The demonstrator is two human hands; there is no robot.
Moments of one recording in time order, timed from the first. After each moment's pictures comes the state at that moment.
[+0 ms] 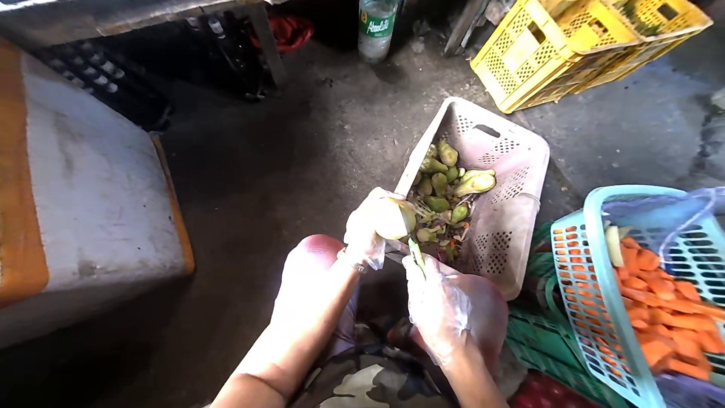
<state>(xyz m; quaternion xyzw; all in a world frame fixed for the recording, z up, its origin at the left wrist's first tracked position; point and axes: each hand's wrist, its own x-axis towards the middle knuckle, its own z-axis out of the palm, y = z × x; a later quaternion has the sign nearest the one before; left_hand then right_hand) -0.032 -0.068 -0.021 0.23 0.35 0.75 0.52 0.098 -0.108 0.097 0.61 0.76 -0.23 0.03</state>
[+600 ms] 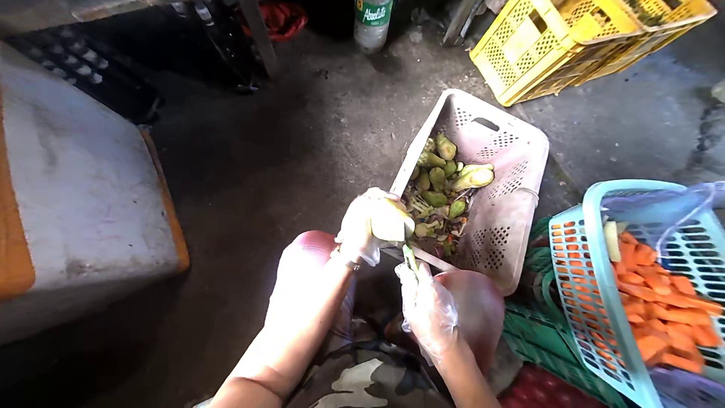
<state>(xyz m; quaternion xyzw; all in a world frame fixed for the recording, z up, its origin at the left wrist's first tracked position) -0.034 -0.070 -0.031 0.24 0.43 0.71 0.51 0.110 -0.115 0.071 0.60 0.75 -0.29 0.01</state>
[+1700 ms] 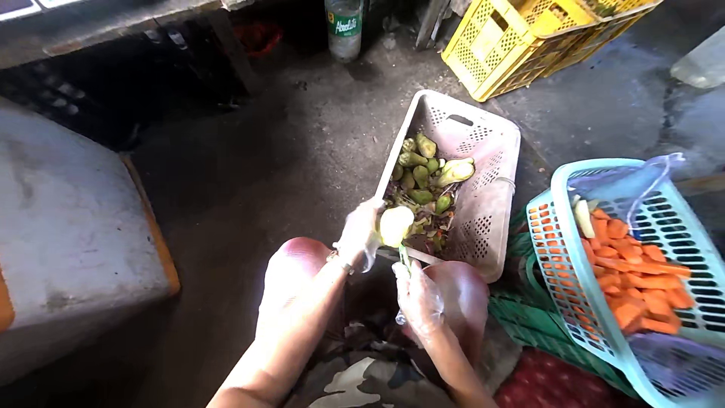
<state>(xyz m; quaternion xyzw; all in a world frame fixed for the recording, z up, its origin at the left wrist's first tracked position) -0.021 -0.053 -0.022 0.46 0.72 0.32 0.41 0.129 -0.101 0.053 0.64 0.67 -0.36 0.08</state>
